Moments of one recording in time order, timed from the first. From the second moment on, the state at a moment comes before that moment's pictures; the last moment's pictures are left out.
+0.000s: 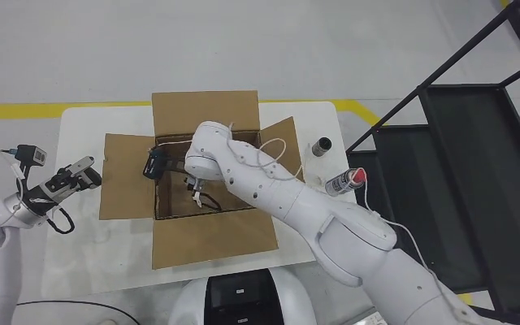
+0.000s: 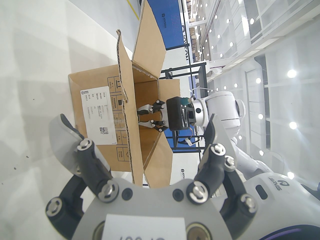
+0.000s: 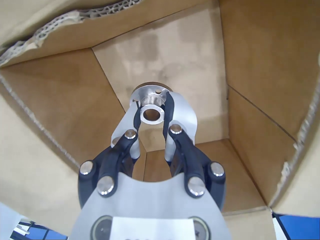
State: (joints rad) left arm 1.27 -0.94 -1.76 -1.24 -0.36 -0.40 -1.20; right arm -0.48 -1.73 0.58 -0.98 -0.98 -0.37 1.26
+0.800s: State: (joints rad) left arm 1.27 -0.94 -1.76 -1.24 -0.36 -0.40 -1.20; right arm -0.67 -1.55 0.67 -1.36 -1.07 -0.41 1.37
